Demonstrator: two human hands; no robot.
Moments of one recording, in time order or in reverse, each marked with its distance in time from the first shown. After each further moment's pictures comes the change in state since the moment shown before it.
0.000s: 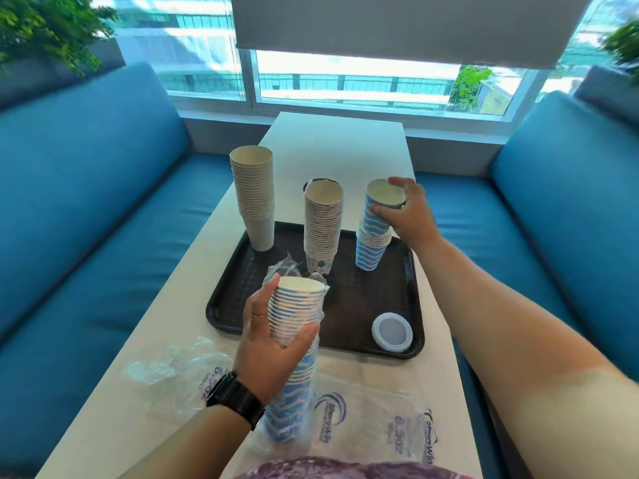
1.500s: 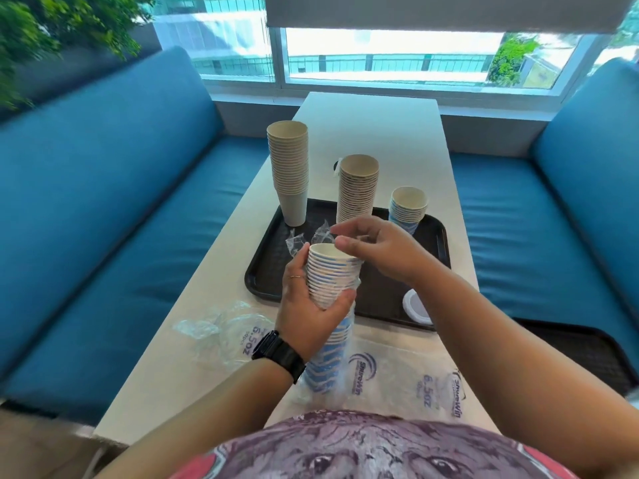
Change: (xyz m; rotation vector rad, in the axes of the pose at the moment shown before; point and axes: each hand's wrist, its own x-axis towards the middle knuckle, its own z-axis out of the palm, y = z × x) left_hand -0.001 0.019 -0.002 0.009 0.004 -0.125; right_hand -0.118 -0.074 0.035 0.200 -0.642 -0.065
